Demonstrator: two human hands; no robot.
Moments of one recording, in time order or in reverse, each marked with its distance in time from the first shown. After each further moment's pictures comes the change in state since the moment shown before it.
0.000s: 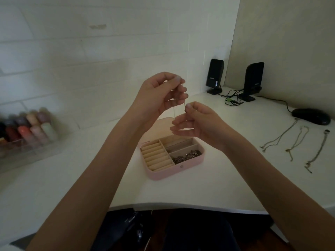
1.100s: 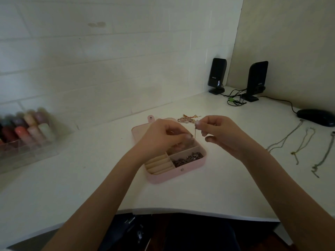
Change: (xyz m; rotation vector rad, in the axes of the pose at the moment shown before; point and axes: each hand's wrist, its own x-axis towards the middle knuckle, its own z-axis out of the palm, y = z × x) left_hand -0.032 -0.058 -0.006 0.549 -0.143 -0.106; right_hand -0.011 0.010 -0.041 -0.343 0.171 0.026
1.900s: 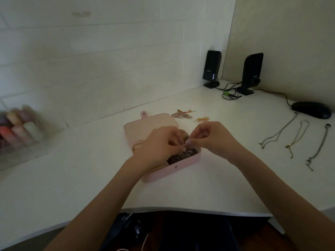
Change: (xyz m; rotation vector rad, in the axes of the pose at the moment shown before) left_hand 0.004 -0.022 0.022 0.266 -0.035 -0.096; right_hand -0.001 0.028 0.003 -0.438 0.114 -0.030
